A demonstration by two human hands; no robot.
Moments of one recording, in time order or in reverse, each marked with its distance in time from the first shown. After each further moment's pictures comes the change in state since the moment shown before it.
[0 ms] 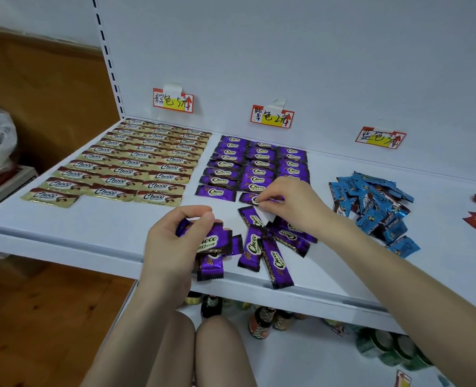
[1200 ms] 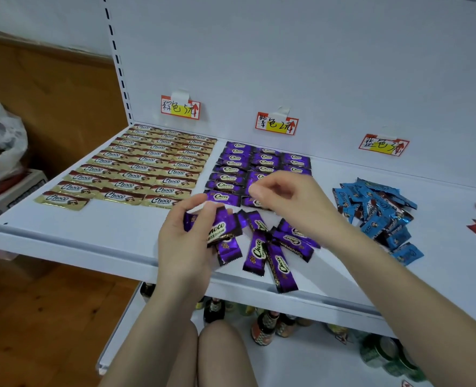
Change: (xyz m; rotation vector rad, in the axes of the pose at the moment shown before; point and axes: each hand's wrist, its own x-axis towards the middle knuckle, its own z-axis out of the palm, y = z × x) left_hand -0.001 0.009 0.014 -0.253 0.031 0.005; right_hand -0.021 -0.053 -0.026 0.524 0.077 0.117
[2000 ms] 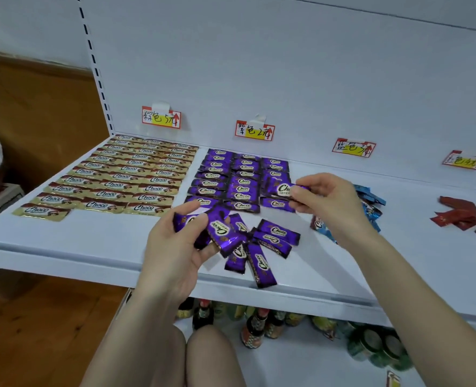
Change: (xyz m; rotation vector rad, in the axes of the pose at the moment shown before) left_hand -0.006 0.007 0.001 -0.049 -0.162 -0.110; right_hand -0.025 0.027 -0.045 0.382 0.364 0.216
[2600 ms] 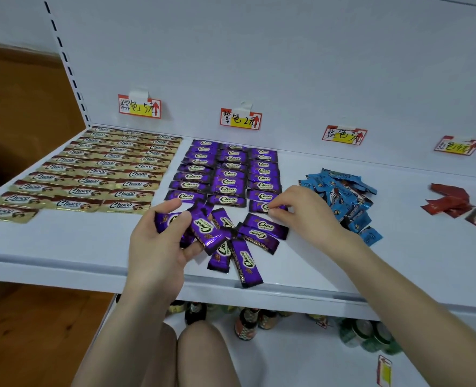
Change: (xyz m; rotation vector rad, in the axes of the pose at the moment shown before) left_hand 0.012 -0.017 0.004 0.088 0.155 0.026; right_hand 0.018 0.041 -0.006 -0.949 -0.216 -0.274
